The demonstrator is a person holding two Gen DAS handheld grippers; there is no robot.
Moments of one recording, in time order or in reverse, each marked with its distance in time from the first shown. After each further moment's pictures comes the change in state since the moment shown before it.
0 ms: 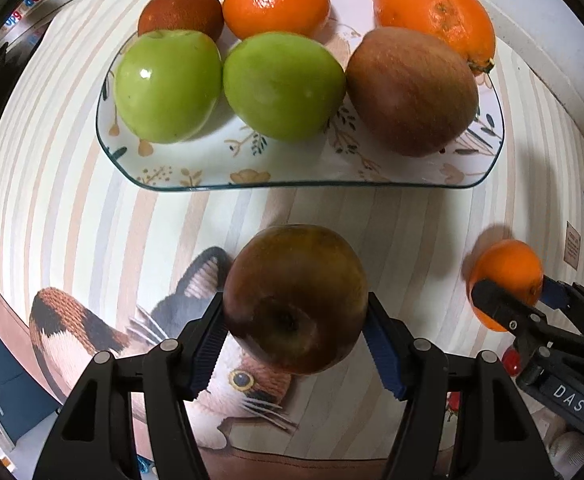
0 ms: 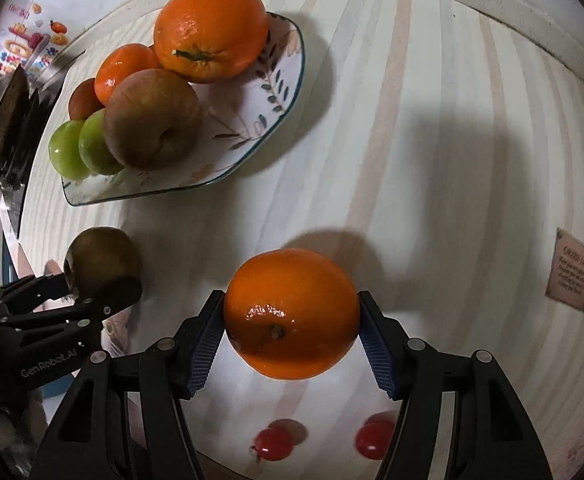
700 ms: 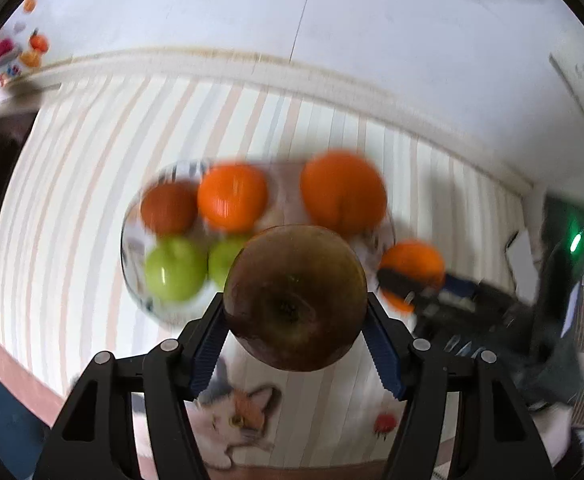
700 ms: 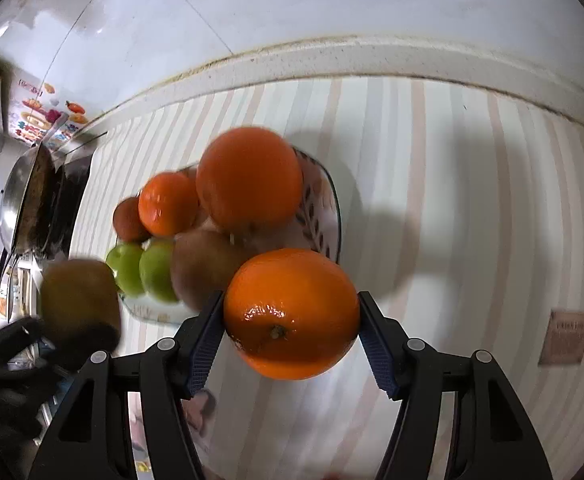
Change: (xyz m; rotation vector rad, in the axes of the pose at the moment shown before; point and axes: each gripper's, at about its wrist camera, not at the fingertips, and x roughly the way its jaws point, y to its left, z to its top) left arm -0.138 -0.017 0.060 0.051 -0.218 -0.112; right arm -0.042 0.015 0.087 0.081 -0.179 0.108
